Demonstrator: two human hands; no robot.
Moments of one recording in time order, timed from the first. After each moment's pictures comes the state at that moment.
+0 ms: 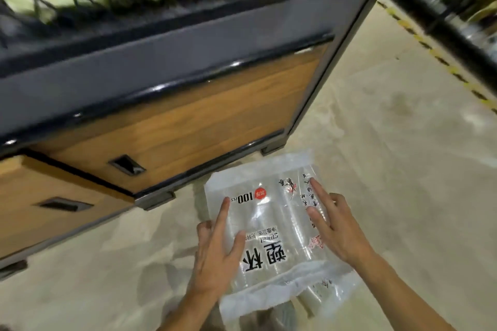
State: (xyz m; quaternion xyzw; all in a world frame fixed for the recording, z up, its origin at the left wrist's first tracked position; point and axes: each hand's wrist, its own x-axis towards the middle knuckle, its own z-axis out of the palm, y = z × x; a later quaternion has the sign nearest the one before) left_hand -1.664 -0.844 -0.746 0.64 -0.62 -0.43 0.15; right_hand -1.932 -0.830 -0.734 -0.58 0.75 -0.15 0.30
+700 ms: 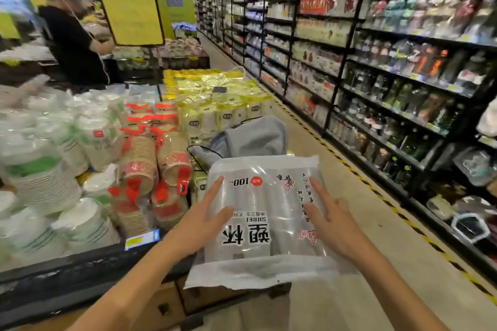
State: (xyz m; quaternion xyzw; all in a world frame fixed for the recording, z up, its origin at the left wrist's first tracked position) left_hand -1.589 -0.903 -0.104 0.55 -0.71 -0.36 0.27; right_hand -1.879 -0.876 -0.100 -0.64 0.69 -0.28 0.22
